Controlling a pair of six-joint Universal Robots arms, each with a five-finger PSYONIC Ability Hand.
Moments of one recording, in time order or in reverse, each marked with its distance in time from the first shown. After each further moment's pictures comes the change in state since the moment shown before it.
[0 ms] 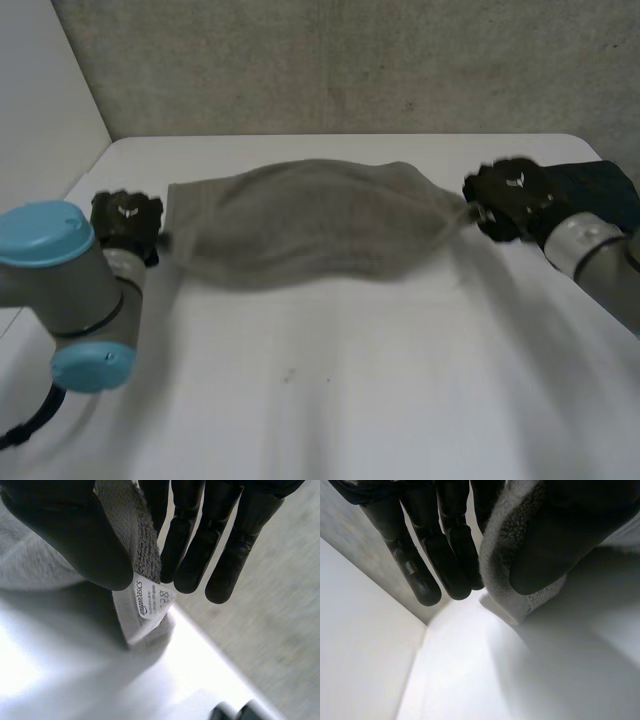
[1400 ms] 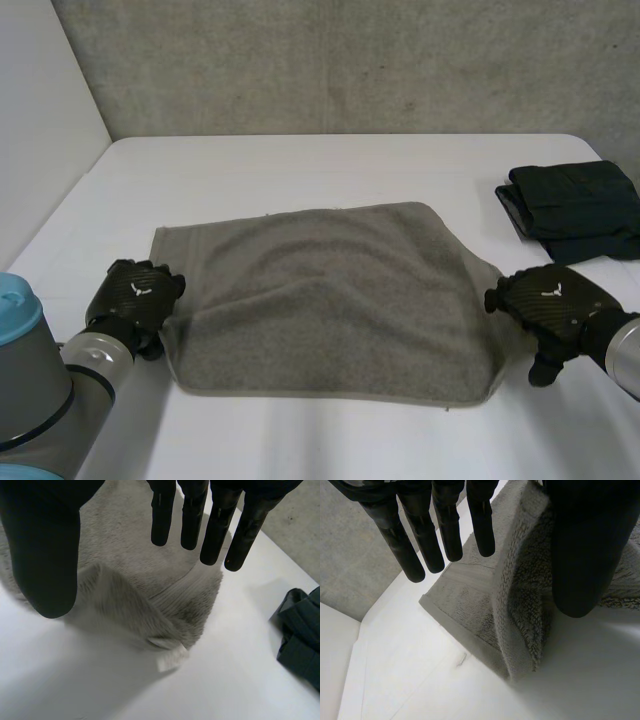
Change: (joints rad) left arm 0.014 0.305 -0.412 -0.119 0.207 0.111; right arm -0.125 -0.415 0.462 0.442 0.043 -0.307; left_hand -0.632 -0.702 -0.696 -0.716 -0.668; right_hand -0.602 -0.747 -0.763 -0.784 -0.761
